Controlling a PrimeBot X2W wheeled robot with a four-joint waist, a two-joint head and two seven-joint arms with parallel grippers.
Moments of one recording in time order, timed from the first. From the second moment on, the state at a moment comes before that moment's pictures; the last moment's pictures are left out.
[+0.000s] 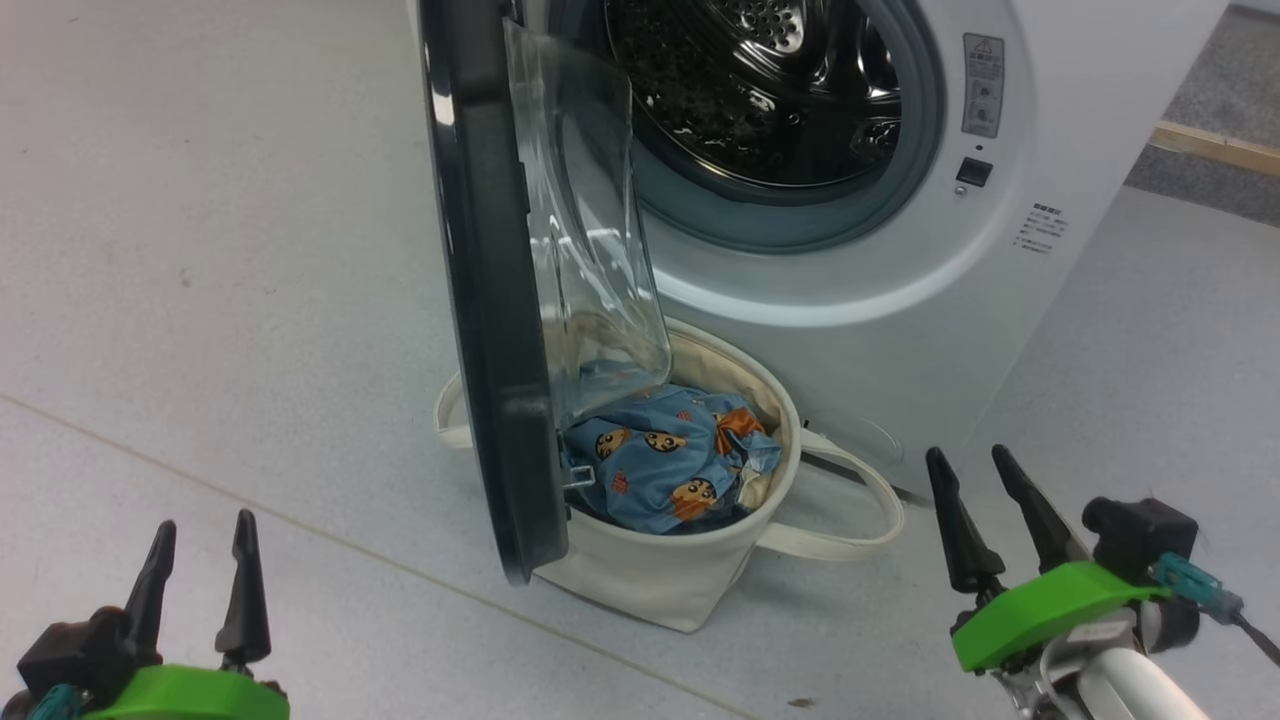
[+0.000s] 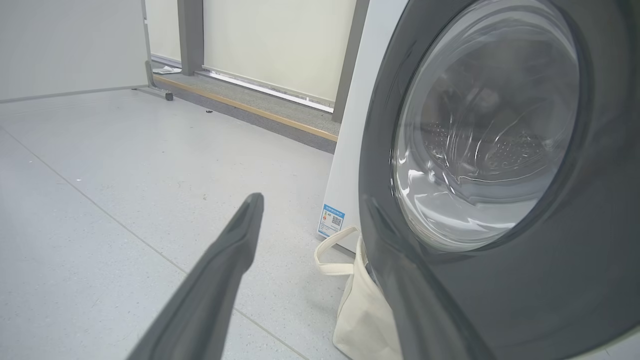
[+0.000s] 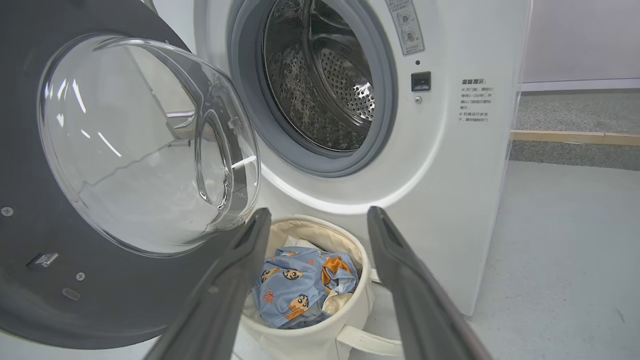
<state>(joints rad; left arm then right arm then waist) -0.10 0.12 0.21 0.37 -0.20 -0.10 -0.25 -0.19 -0.31 0.41 0.30 0.65 0.13 -0.25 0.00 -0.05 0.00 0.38</state>
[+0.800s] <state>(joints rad) -0.10 0.12 0.18 0.40 -0.23 -0.10 -0.25 -0.14 -0.24 0.31 0.25 0.57 0.13 -0.25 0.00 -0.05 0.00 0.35</state>
